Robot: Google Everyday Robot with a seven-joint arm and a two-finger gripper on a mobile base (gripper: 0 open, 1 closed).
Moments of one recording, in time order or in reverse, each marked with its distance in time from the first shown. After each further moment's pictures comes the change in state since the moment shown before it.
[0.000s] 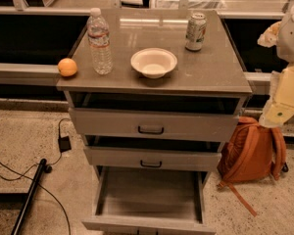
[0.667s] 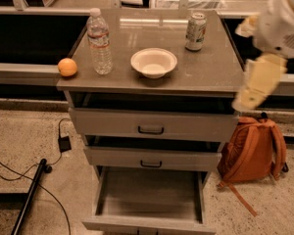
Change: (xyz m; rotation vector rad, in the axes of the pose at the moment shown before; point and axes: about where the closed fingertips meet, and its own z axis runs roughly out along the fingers) arm -0.037 -0.025 0.015 0.027 -0.114 -0.039
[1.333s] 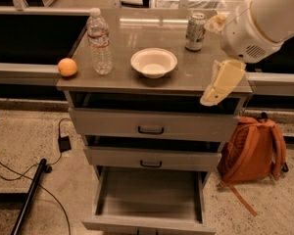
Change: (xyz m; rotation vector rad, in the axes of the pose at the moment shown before) arm -0.060 -0.021 0.040 0.084 -0.210 -0.121
